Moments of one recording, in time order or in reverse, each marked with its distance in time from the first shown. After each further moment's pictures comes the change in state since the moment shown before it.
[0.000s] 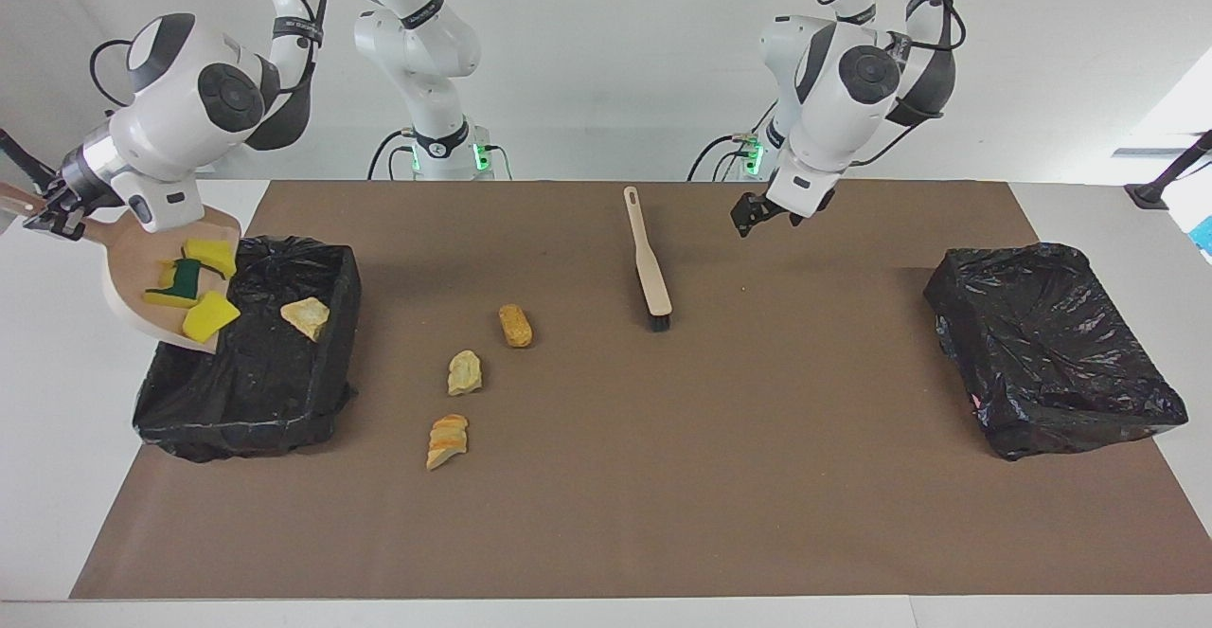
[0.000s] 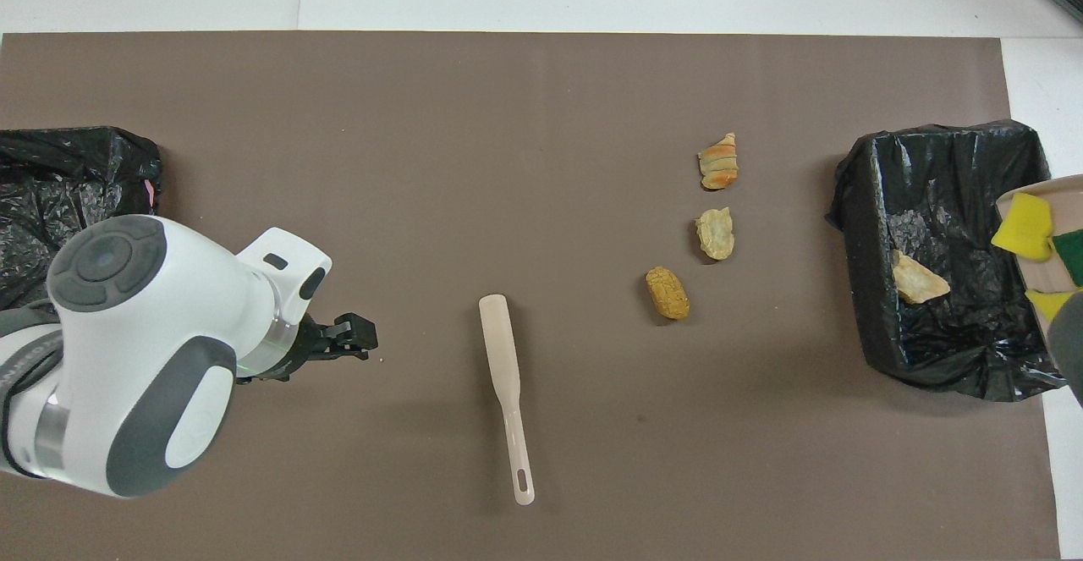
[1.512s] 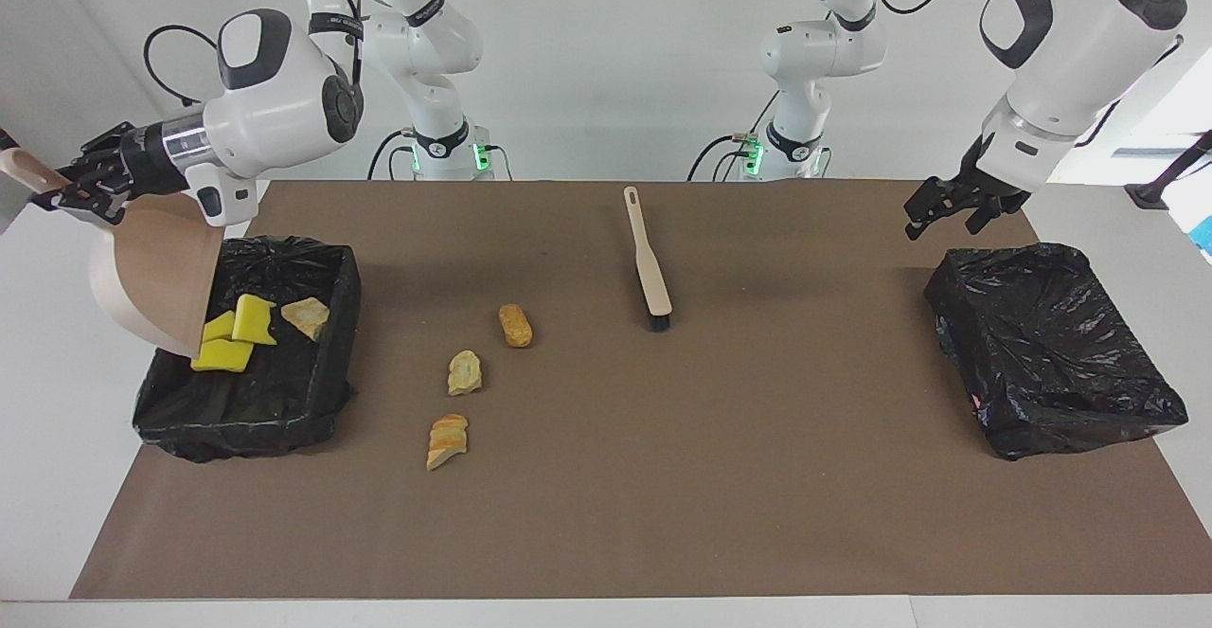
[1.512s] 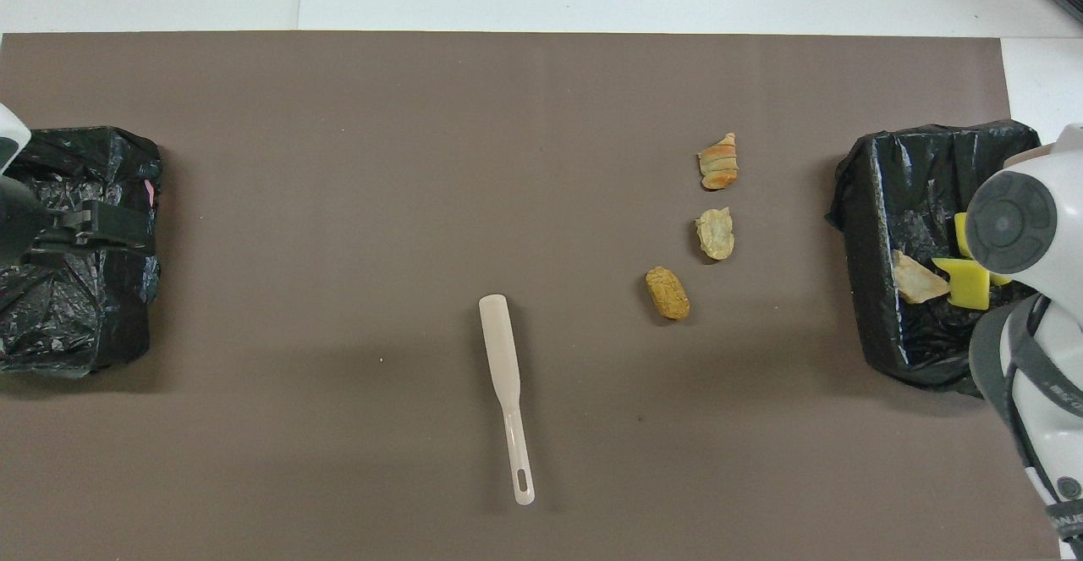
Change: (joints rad) left arm 0.350 0.100 -0.026 0.435 0.071 -0.187 0.402; right arm 0.178 -0.038 0.008 -0.039 -0.206 -0.156 0.163
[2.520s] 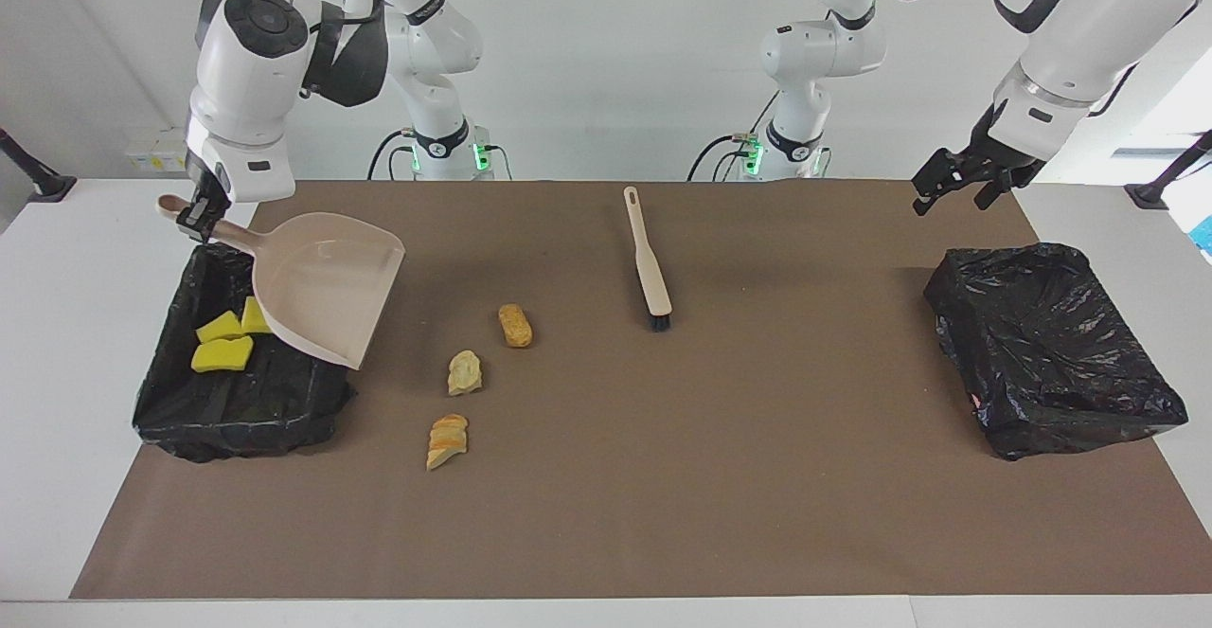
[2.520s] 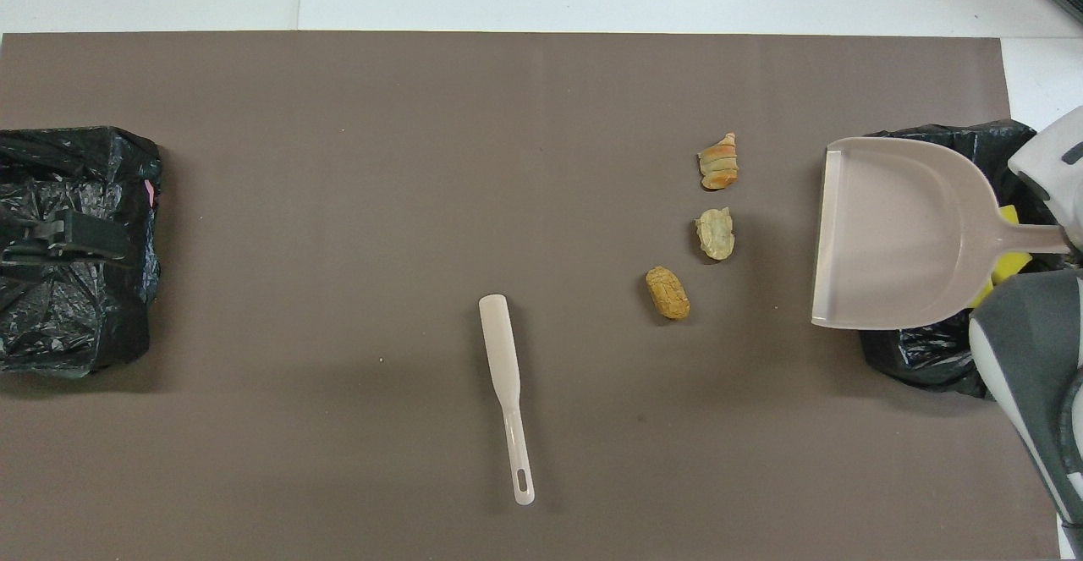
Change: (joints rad) left arm 0.002 -0.025 0.007 0.005 0.001 -0.043 0.000; right arm -0.002 -0.024 -0.004 0.084 0.866 -0.005 0.077
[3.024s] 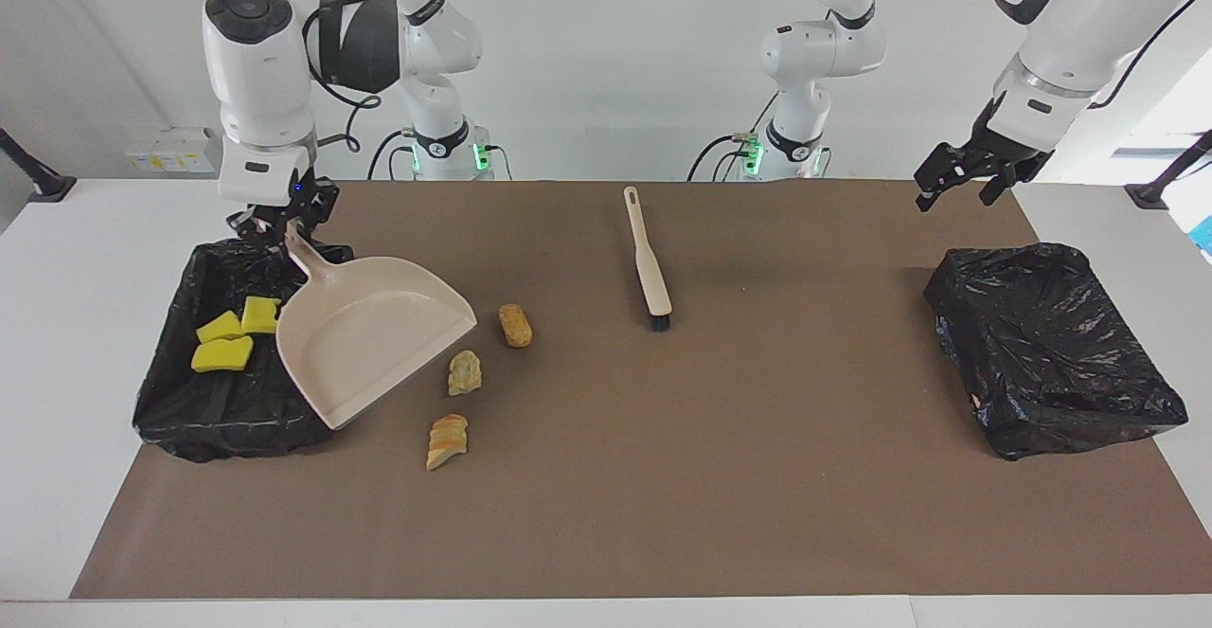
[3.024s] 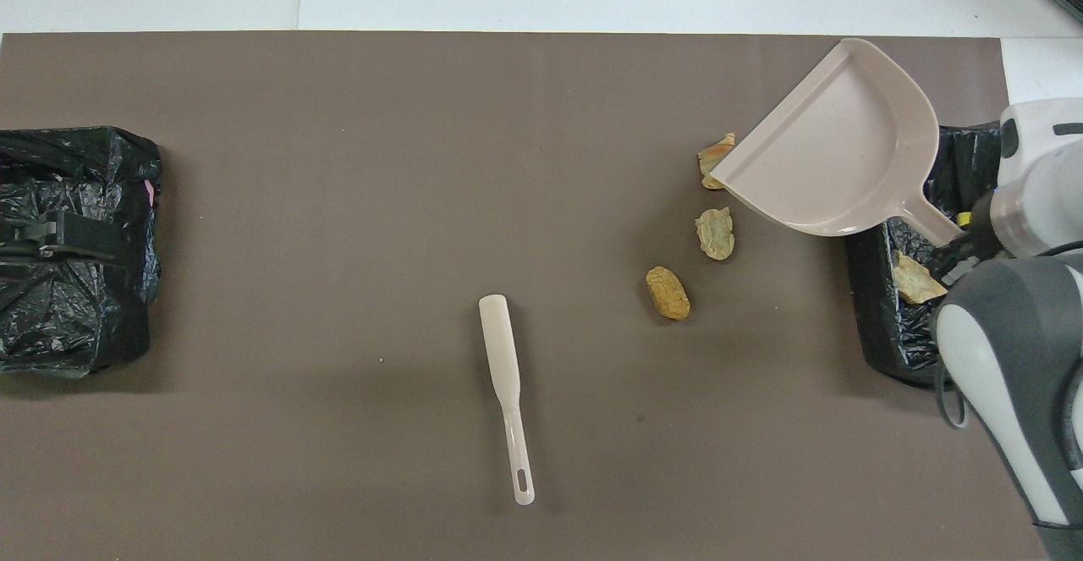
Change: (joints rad) left arm -0.001 -0.020 -0.010 0.011 0.029 0.001 0.002; right arm 0.054 0.026 0.011 -0.001 0.329 0.017 0.678
